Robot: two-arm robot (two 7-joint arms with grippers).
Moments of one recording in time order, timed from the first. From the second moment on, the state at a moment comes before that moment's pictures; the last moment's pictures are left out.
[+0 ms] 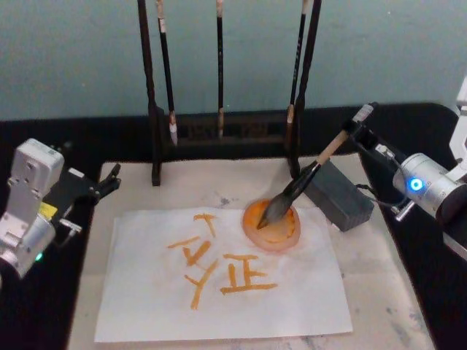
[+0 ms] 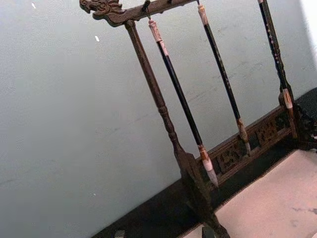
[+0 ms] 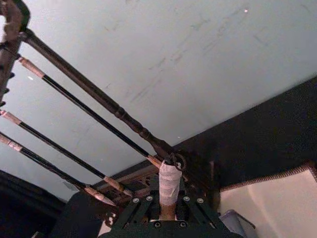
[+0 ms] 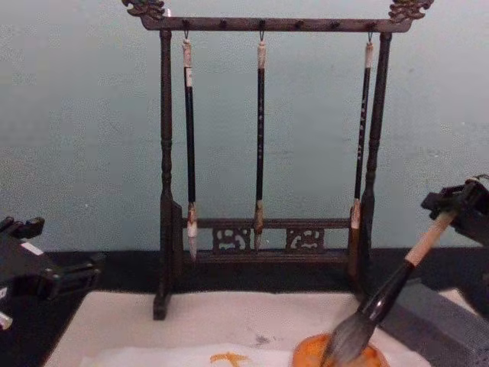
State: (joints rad) left arm -0.20 0.60 0.45 -1.41 -0.25 -0.12 0.03; right arm 0.34 0.31 -0.18 -1.29 1.08 0.35 0.19
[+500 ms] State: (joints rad) left arm -0.20 0.60 0.45 -1.41 -0.25 -0.12 0.03; right arm 0.36 0.31 -0.20 -1.25 1.13 0.36 0.17
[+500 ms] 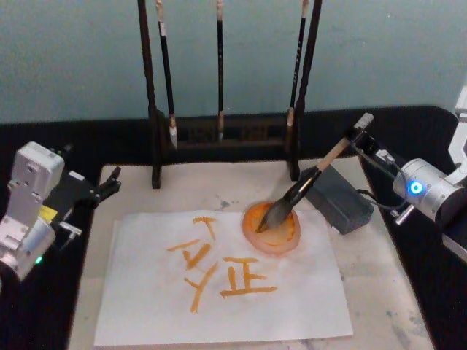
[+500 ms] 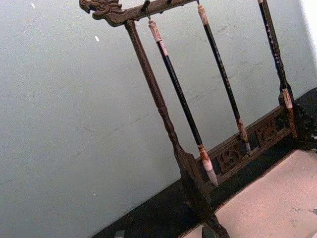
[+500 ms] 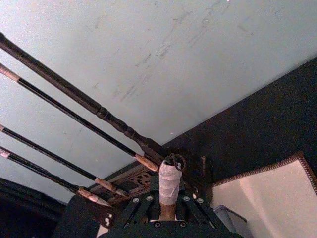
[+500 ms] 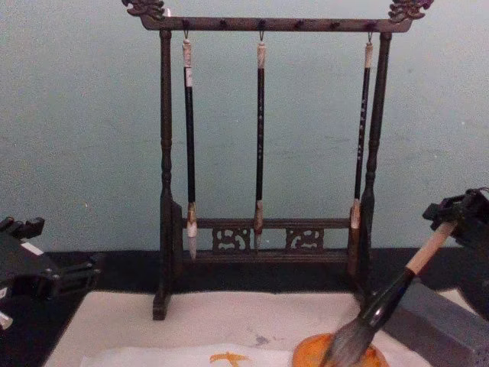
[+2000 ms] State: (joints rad) left arm -0.20 0.60 0.45 -1.41 -0.25 -0.12 0.03; right arm 0.37 0.32 -0.22 -1.23 1.18 0.37 0.14
